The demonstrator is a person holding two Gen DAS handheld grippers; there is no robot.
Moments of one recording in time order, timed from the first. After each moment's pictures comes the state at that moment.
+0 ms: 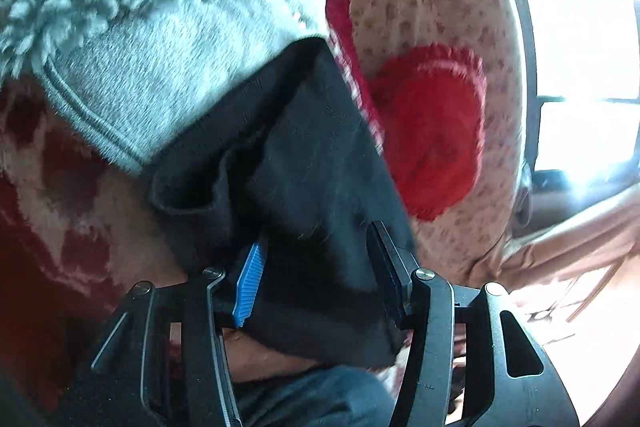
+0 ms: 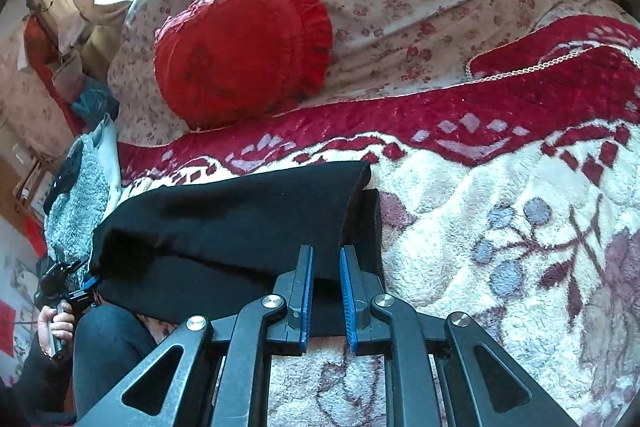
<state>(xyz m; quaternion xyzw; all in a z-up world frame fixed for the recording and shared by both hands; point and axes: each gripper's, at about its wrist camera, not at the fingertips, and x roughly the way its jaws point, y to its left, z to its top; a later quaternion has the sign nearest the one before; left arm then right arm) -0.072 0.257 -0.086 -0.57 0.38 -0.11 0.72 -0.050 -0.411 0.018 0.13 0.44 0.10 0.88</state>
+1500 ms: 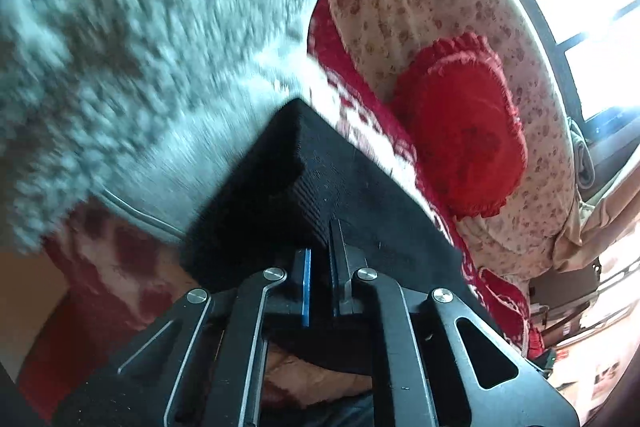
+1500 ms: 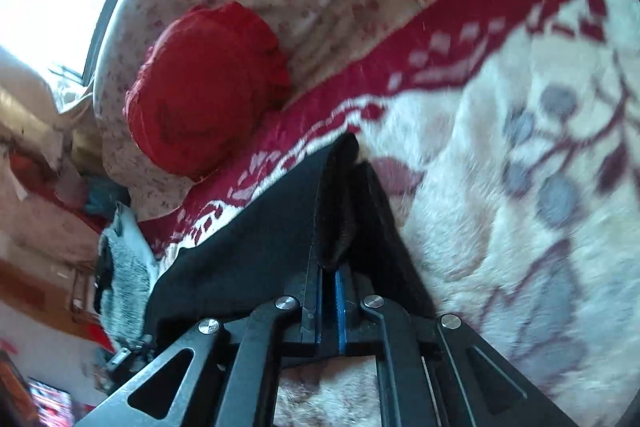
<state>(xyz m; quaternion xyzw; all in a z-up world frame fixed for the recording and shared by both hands) -0.084 0.259 -0.043 -0.40 0.38 -0.03 0.83 -0.041 -0.434 -0.010 0.32 0.44 0.06 0.84</state>
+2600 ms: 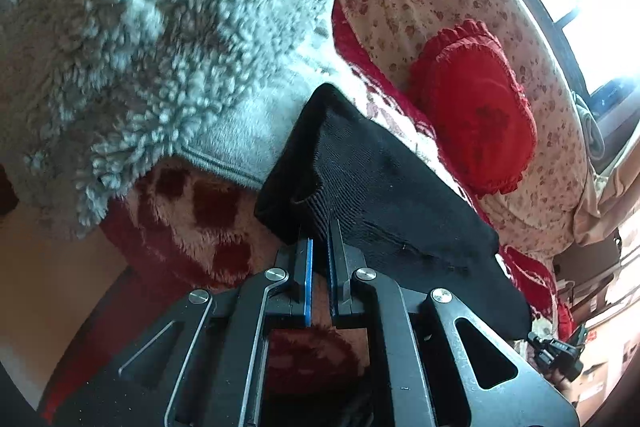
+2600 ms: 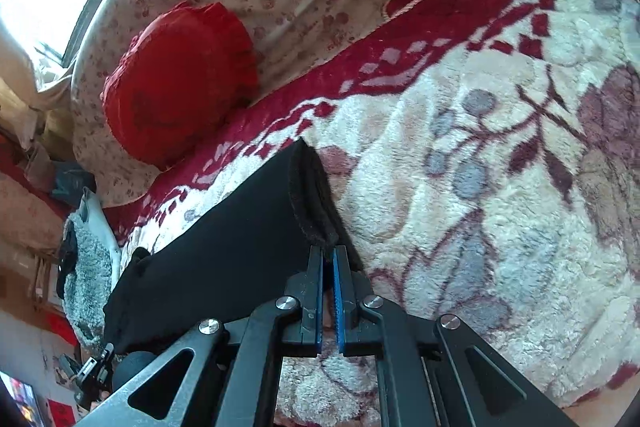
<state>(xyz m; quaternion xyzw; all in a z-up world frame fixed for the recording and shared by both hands) -0.128 0.265 -0.067 -0.36 0.39 -0.01 0.85 -0.077 -0.449 -0.010 0.29 0.46 0.02 0.84</state>
